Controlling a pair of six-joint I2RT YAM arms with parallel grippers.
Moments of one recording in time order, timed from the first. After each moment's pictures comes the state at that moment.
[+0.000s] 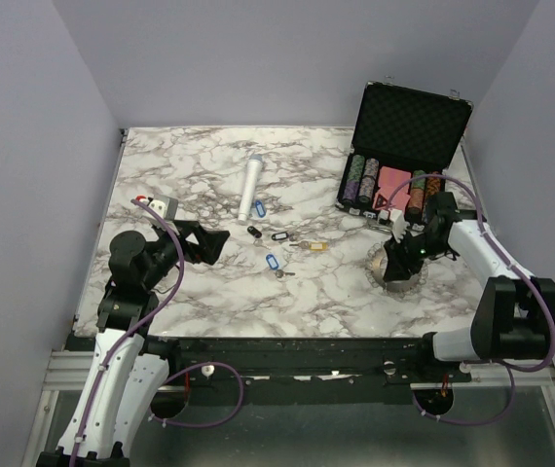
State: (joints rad) left arm -0.15 0.55 0.59 -0.16 0.43 -0.31; right arm -0.02 1.39 0.89 -0.97 -0.66 -0.85
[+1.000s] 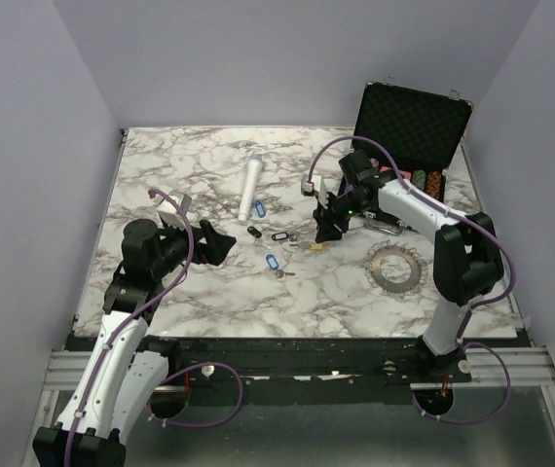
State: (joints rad) left arm -0.17 0.67 0.61 -0.23 0.46 -0.30; right arm 0.43 1.84 1.39 -0.72 -0.71 -0.82
